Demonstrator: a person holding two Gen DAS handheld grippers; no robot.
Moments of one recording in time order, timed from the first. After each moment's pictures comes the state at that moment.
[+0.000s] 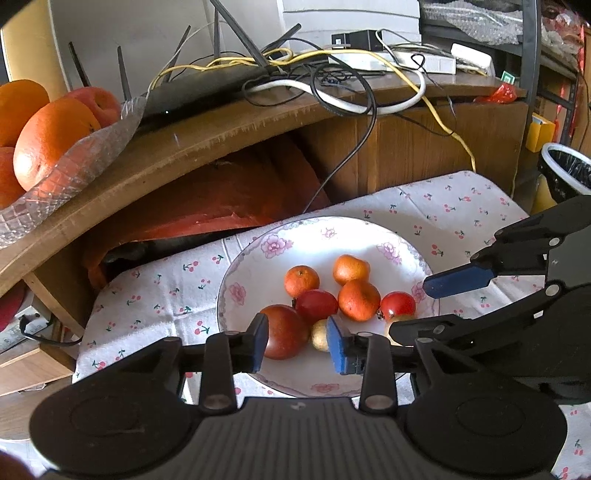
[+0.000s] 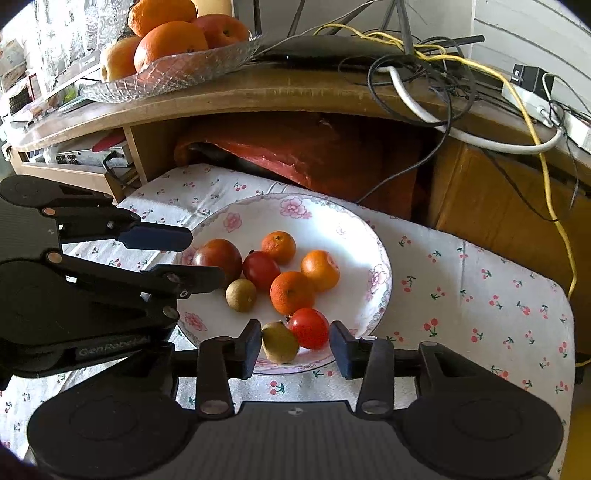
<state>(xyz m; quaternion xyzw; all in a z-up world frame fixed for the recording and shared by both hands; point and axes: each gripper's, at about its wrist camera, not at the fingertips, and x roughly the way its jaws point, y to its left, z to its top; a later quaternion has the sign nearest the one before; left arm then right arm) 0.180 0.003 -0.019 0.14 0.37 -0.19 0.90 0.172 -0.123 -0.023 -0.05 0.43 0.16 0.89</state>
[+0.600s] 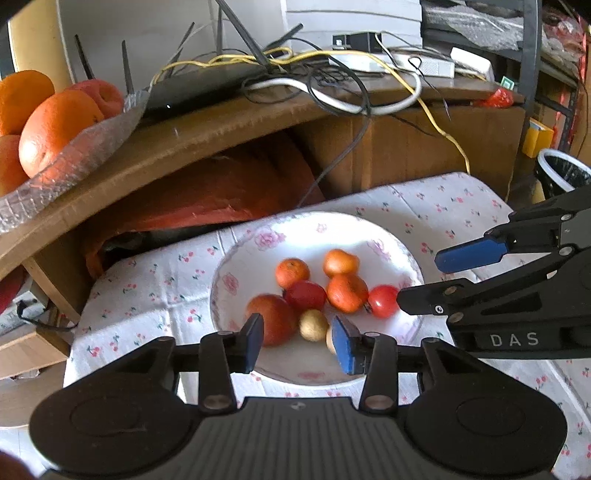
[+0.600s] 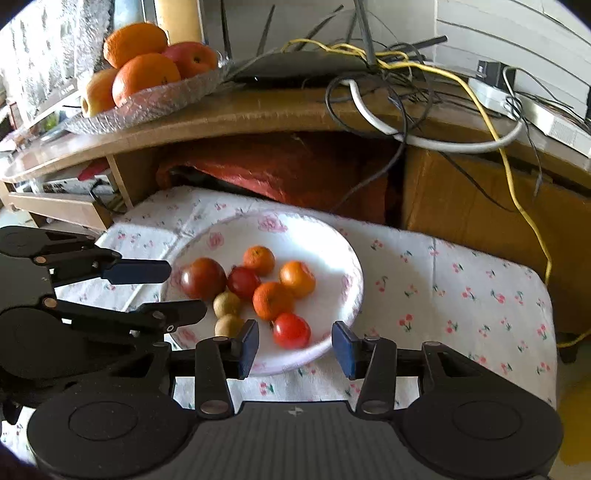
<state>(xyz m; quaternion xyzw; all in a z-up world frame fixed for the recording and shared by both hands) 0.168 0.001 -0.018 0.13 0.38 -0.19 0.89 0.162 -0.135 -0.012 -0.02 0.43 0.12 0.90</state>
